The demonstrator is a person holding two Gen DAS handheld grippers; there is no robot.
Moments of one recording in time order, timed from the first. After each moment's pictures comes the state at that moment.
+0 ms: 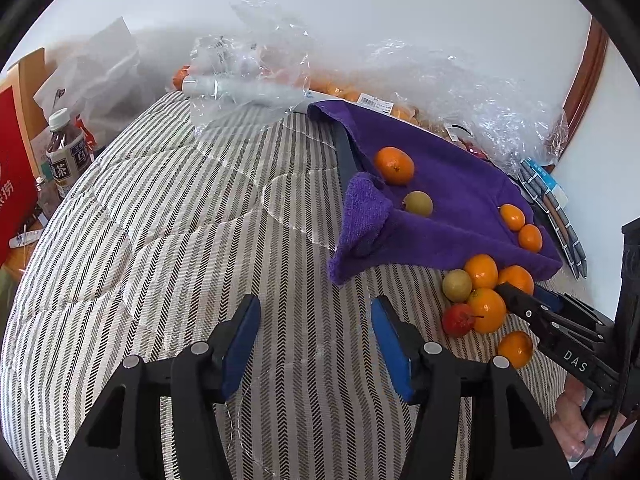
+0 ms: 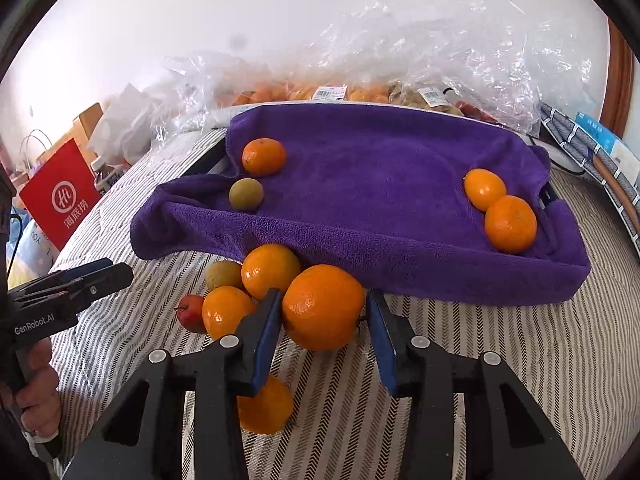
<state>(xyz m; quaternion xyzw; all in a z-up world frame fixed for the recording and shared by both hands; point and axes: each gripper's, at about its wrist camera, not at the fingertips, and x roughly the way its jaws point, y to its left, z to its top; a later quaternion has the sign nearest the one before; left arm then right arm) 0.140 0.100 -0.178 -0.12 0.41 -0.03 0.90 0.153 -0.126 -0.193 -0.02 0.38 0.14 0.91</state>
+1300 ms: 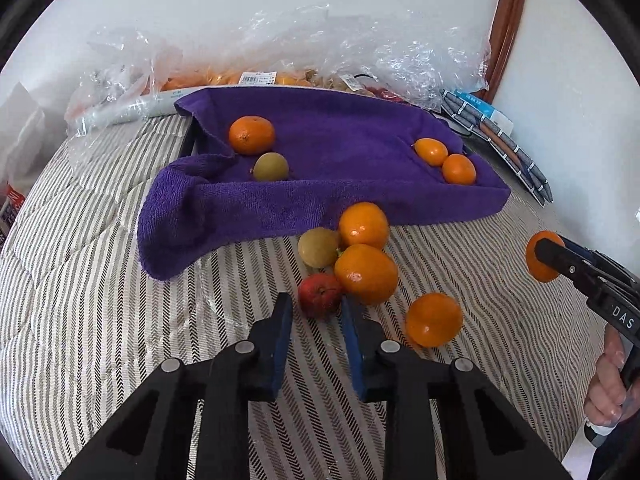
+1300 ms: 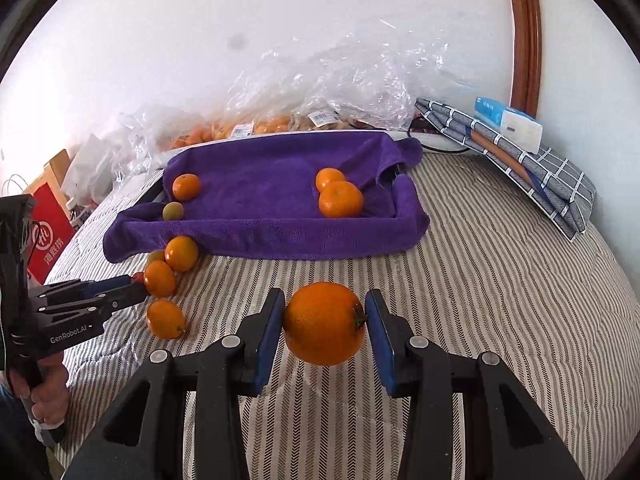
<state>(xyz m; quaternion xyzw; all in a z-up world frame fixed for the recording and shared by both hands) 0.143 0.010 -0.177 -0.03 0.43 -0.13 0.89 0.091 -0.232 -0.166 0.02 0.34 0.06 0.94</state>
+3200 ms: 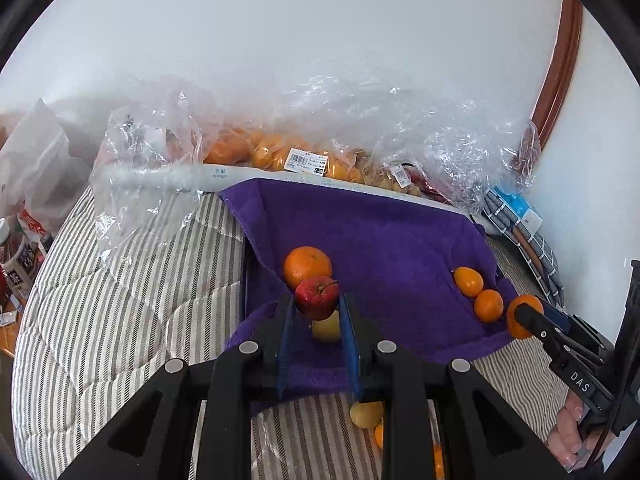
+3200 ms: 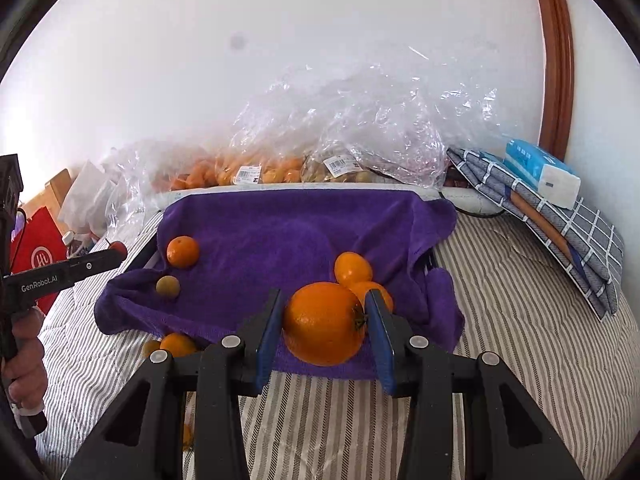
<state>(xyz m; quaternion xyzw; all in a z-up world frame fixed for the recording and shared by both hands) 0.219 0.045 -0.117 -0.10 0.37 -0.08 0.92 0.174 -0.214 -0.139 0.02 0.31 0.08 0.95</state>
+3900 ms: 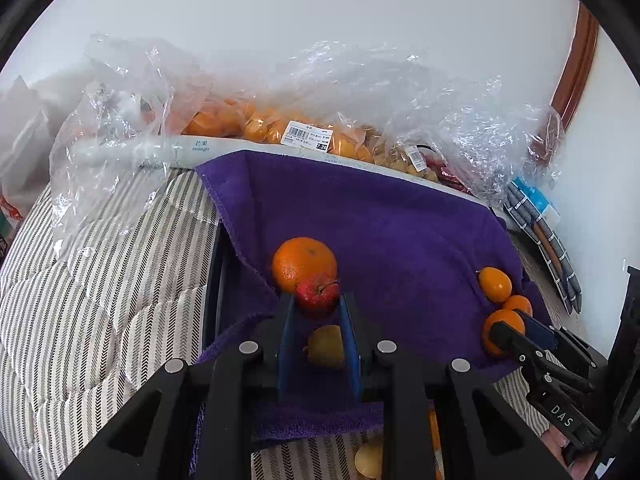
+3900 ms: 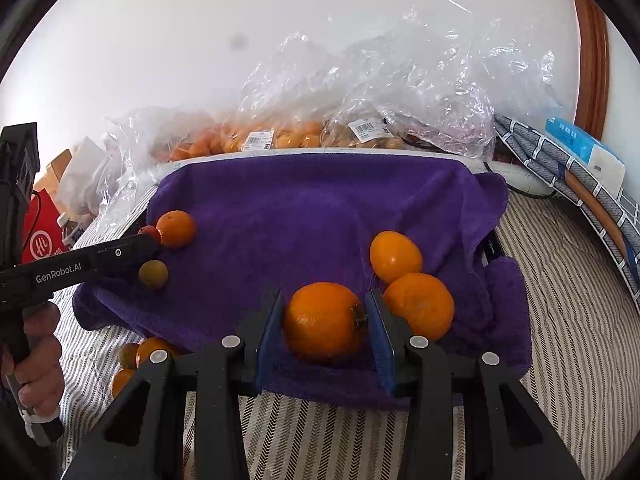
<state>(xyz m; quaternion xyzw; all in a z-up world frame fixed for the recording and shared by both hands) 0.257 0.032 -0.155 -0.11 0.40 -0.08 0.91 0.213 -0.192 -0.179 0.01 0.34 0.11 0.93</state>
